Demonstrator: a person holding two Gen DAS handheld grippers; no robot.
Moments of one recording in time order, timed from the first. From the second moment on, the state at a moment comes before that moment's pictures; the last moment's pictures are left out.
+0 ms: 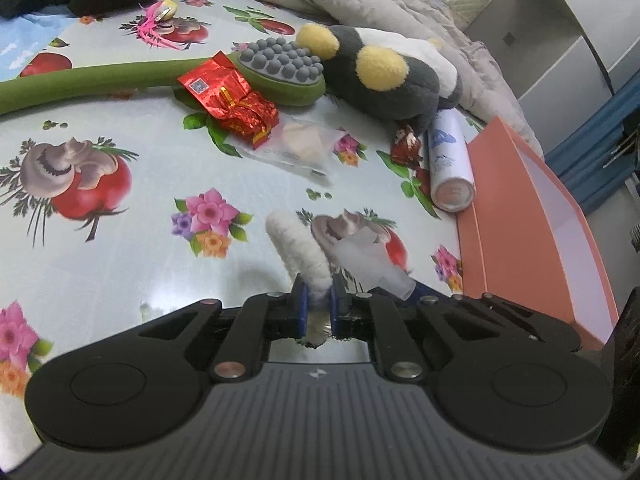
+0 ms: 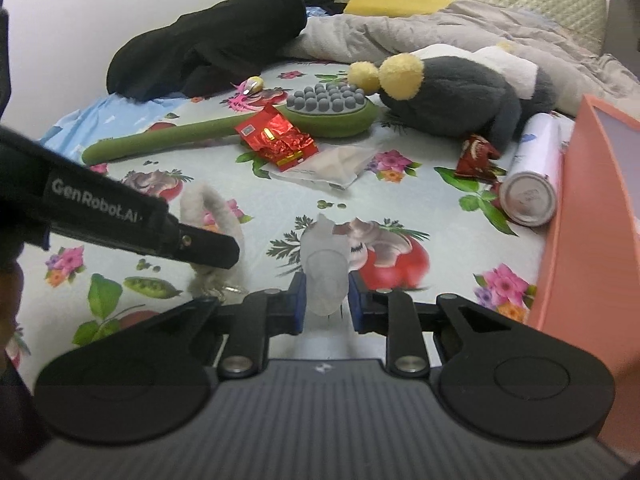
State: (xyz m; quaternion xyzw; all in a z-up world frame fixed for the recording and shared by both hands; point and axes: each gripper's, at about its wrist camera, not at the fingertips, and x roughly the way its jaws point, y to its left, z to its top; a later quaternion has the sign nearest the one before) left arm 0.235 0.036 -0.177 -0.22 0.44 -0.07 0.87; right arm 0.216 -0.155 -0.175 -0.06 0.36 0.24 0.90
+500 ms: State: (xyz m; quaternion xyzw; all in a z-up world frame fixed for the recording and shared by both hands) left arm 0.190 0.007 -0.145 -0.17 0.44 -0.08 0.88; right arm 0.168 -0.175 -0.139 -0.05 0.35 0.22 0.91
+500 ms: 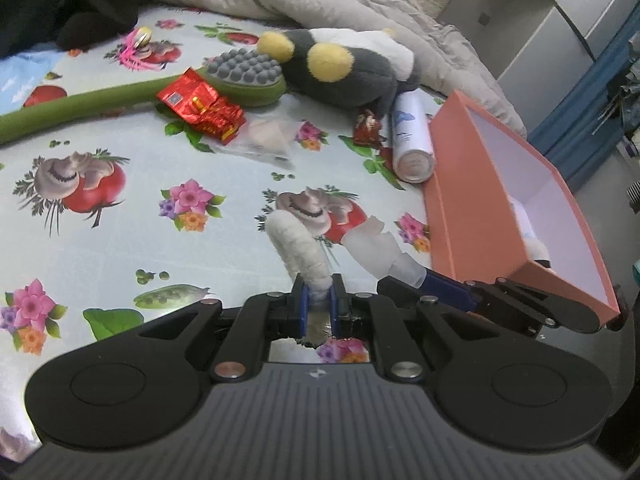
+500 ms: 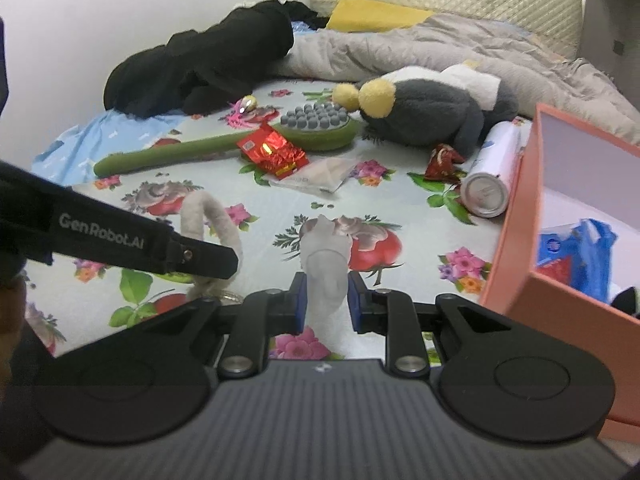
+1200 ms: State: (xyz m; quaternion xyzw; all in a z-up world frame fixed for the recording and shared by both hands) left arm 0.137 -0.037 -0.051 -0.13 0.39 -0.13 0.90; right arm 0.101 -0.229 -0.056 0.00 0.29 0.15 0.94
